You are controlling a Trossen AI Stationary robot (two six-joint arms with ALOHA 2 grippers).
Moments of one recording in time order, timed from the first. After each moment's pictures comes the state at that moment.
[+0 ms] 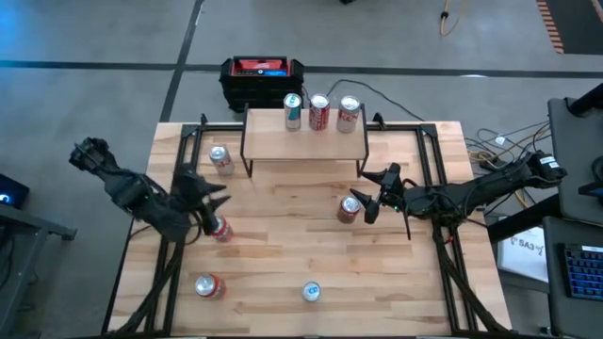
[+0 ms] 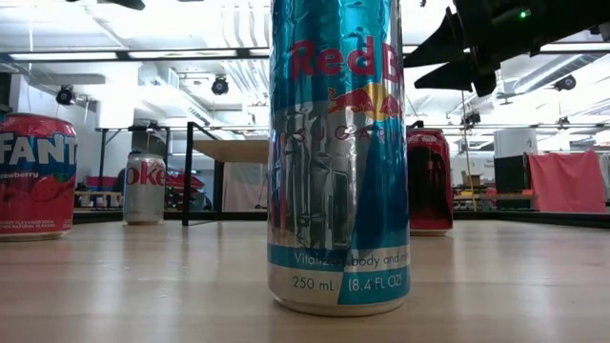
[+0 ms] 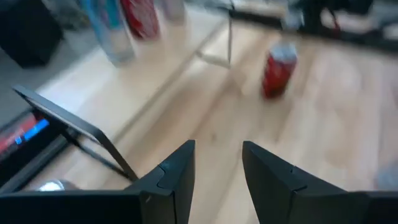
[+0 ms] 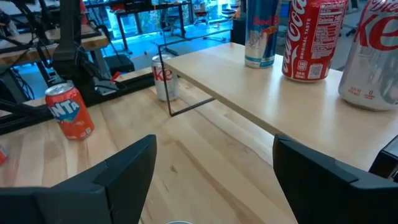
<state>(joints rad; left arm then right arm) -0.62 0.98 1.14 -1.16 -0.90 -0.85 0.22 0.97 0.46 0.27 0.71 0.28</state>
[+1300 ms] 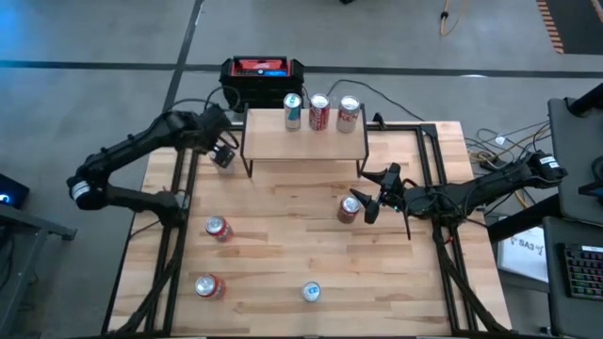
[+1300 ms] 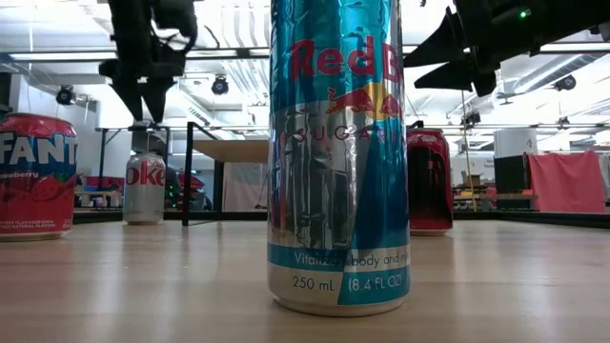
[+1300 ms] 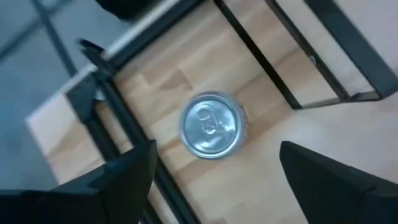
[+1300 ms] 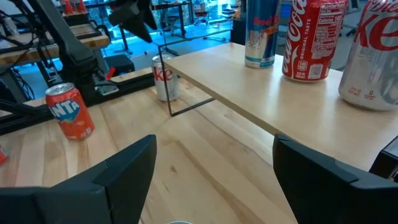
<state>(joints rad) 0.62 1.19 1.17 -1.24 -0.32 -0.27 0.22 0.97 0.46 0.27 0.71 0.28</state>
